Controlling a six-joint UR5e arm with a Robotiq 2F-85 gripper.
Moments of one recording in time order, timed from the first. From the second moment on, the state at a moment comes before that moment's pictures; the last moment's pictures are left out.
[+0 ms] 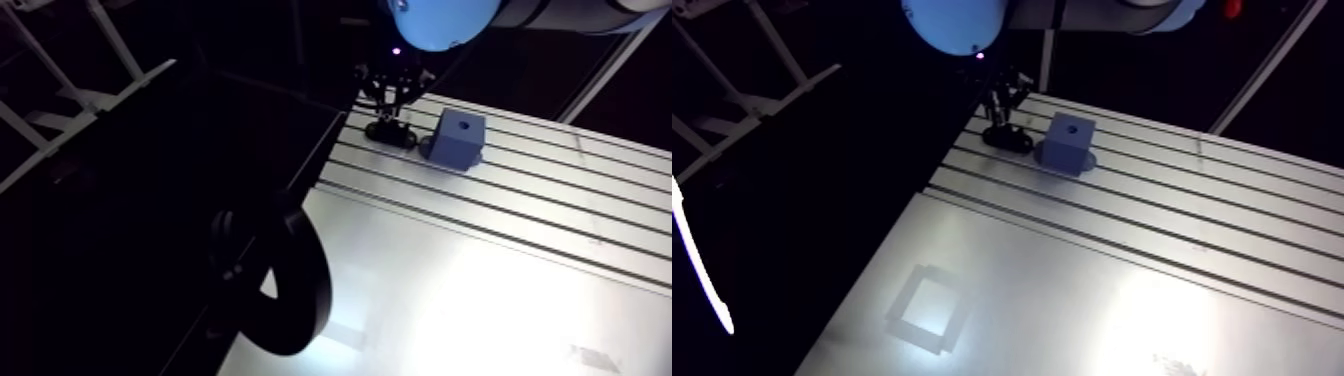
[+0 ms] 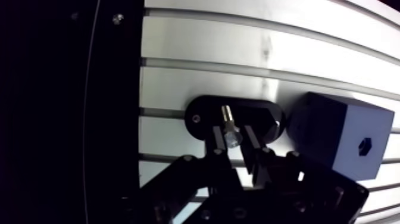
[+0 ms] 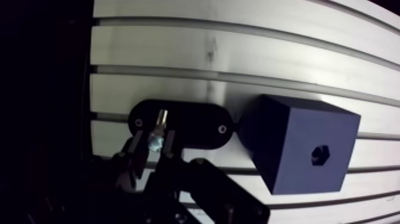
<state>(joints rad) 0.33 -1.08 1.74 -2.36 -1.62 -1.35</state>
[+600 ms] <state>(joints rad) 0.31 -1.13 1.68 -2.28 -1.62 -1.40</state>
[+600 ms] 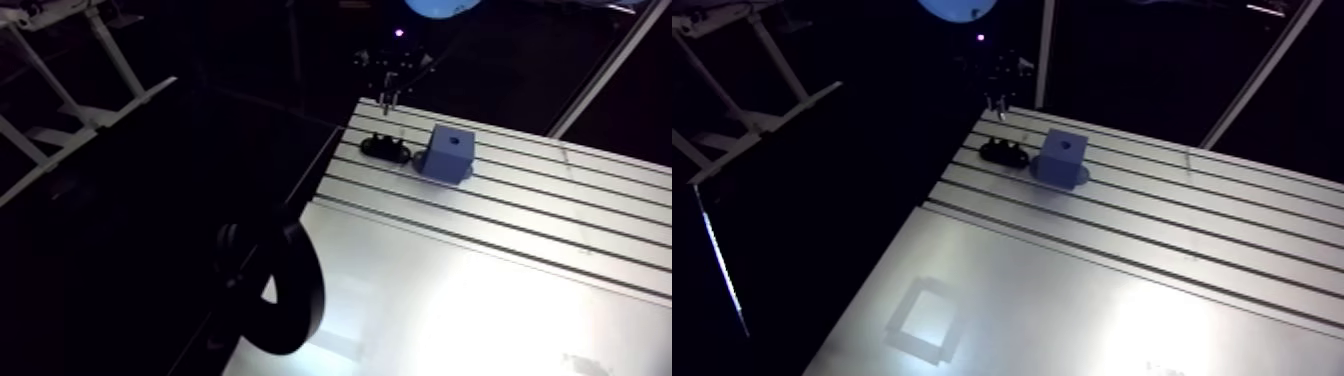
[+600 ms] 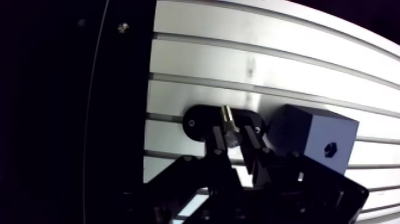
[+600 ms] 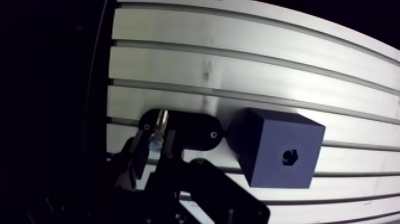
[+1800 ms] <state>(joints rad) 0.09 -1.14 1.29 -1.53 -1.63 -2.05</state>
